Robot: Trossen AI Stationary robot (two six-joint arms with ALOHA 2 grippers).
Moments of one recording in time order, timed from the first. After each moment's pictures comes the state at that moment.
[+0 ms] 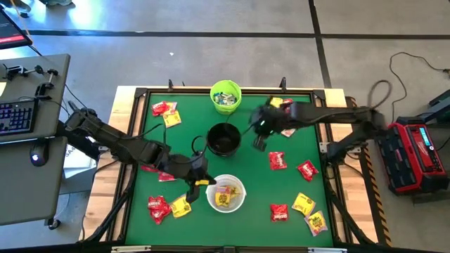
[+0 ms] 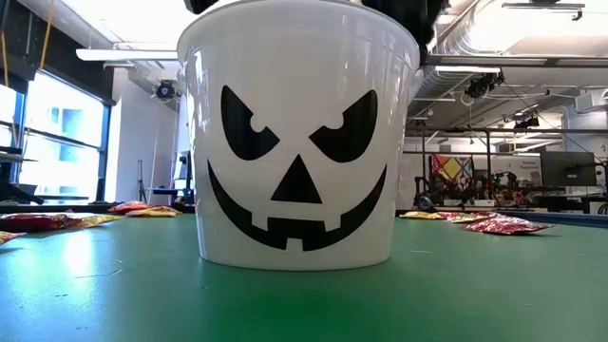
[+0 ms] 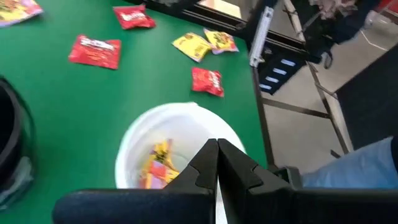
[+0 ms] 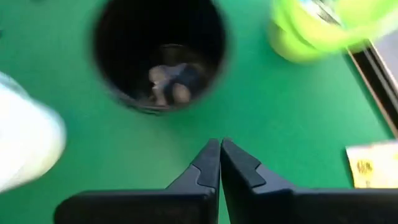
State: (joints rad) left arm -0.39 1.41 1.14 -0.31 -0.14 -0.49; right arm -0.11 1.47 1.35 -0.92 0.17 0.26
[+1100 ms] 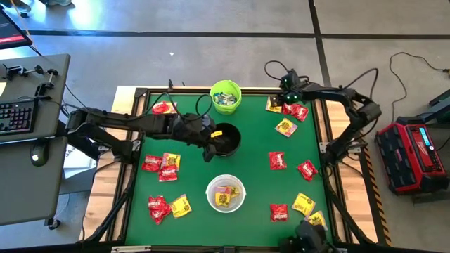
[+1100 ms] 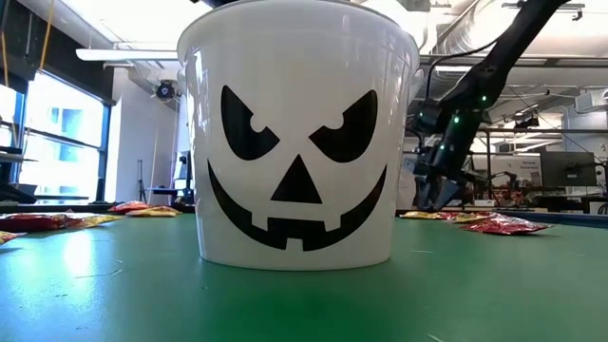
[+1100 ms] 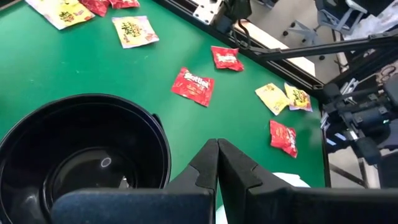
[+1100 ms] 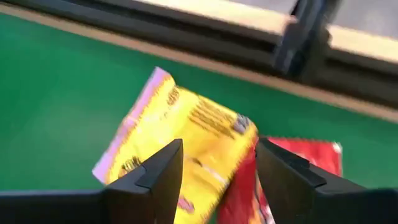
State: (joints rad) left arm -0.02 1.41 1.14 -0.31 -0.04 -0.50; right arm -0.98 1.66 0.87 -0.28 -0.01 0.29
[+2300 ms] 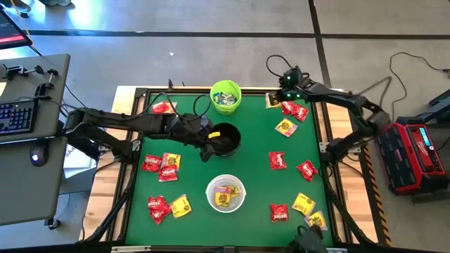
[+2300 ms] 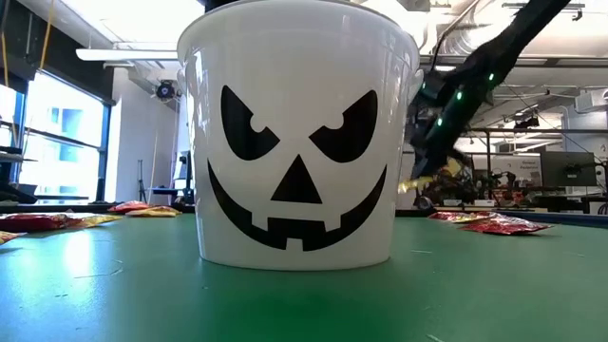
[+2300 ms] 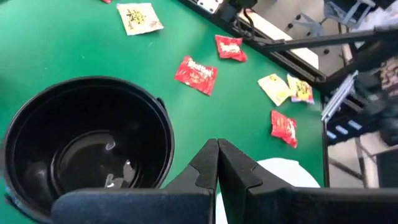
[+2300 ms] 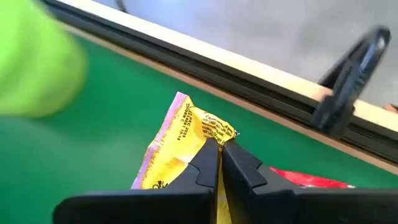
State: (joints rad) left arm -0.03 1.37 1.14 -0.39 -0.04 -0.53; right arm -0.91 1.49 0.87 -0.26 -0.07 0.21
